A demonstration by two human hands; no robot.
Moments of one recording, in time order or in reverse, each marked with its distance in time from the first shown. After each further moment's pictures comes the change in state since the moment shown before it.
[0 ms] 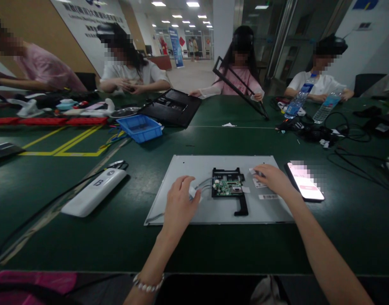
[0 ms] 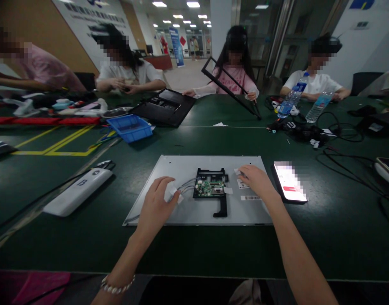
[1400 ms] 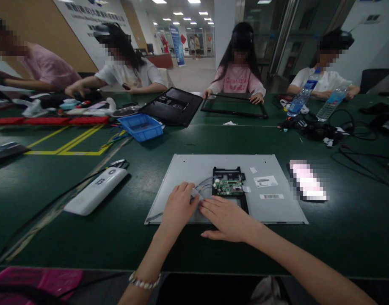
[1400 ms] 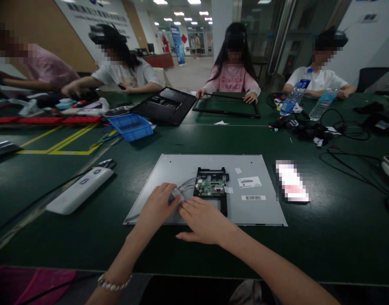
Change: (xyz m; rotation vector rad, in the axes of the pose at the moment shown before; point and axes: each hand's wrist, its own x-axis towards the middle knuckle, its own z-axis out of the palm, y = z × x) left_hand -0.003 -0.017 0.013 0.217 -0.263 0.022; right_hand -0.014 -0.172 0.022 0.140 -0.160 -0.579
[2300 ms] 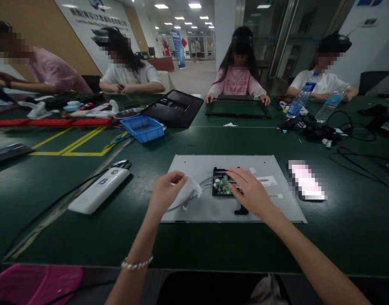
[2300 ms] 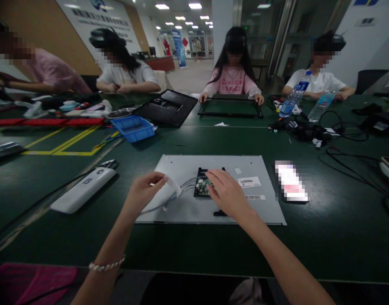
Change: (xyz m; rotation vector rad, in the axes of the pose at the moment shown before) left_hand 0.023 -0.035 -0.032 -0.594 0.071 -0.217; right_hand -0.025 0.040 -0.042 0.003 0.398 0.371
